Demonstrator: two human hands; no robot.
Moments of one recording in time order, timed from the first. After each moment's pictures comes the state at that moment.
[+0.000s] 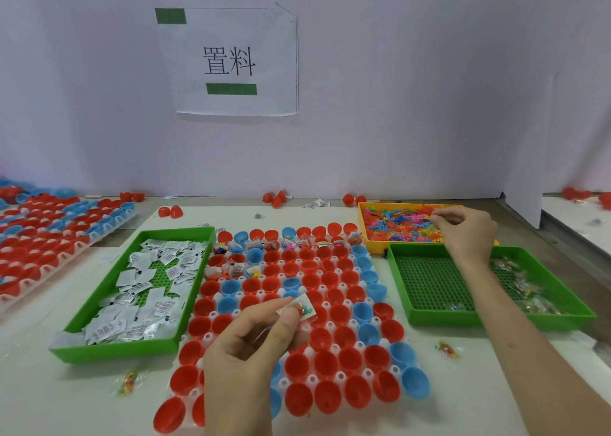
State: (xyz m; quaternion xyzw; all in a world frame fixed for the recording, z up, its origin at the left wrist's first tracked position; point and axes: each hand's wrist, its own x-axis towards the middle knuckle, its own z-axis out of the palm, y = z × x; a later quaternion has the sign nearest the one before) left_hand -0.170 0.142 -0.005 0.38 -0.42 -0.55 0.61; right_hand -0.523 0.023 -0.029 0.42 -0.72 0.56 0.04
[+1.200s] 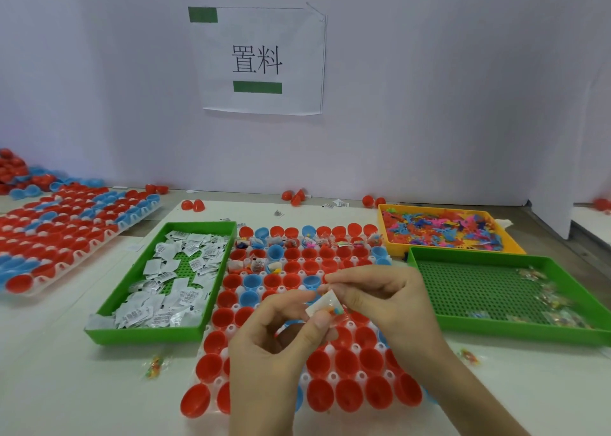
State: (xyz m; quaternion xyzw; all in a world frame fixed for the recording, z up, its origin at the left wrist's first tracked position) left_hand -0.167 0.146 0.001 0.37 -0.44 -0.53 0.63; right_hand -0.318 0.131 0.012 0.57 -0.39 0.60 -0.39
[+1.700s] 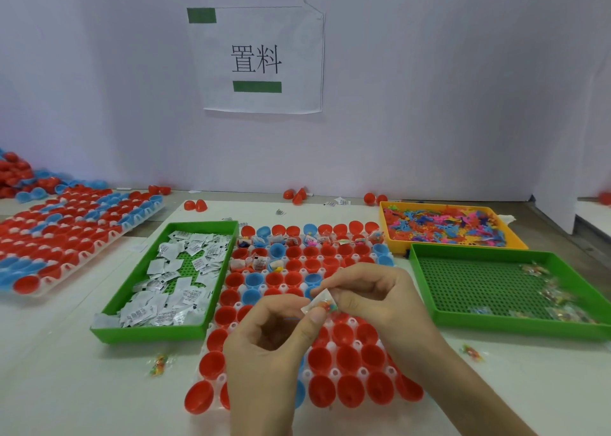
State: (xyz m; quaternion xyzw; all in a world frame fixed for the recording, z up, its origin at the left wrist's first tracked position) left_hand -0.167 0.147 -0.001 0.42 -0.47 -0.46 0.62; right_hand -0.316 0.132 0.009 0.56 -0.40 0.56 -0.45
